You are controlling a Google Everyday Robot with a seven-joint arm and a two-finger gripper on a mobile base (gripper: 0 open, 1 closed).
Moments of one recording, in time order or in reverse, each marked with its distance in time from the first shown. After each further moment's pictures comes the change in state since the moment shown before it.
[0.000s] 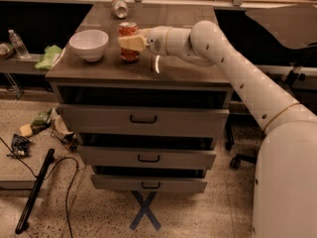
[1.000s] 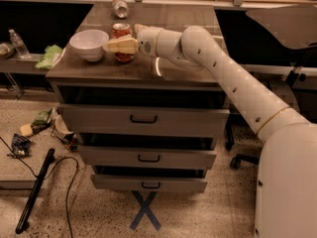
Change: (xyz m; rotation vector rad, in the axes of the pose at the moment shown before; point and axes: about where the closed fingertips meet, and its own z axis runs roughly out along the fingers) arm -0.013 0.023 0.022 -0.018 -0.085 -0.055
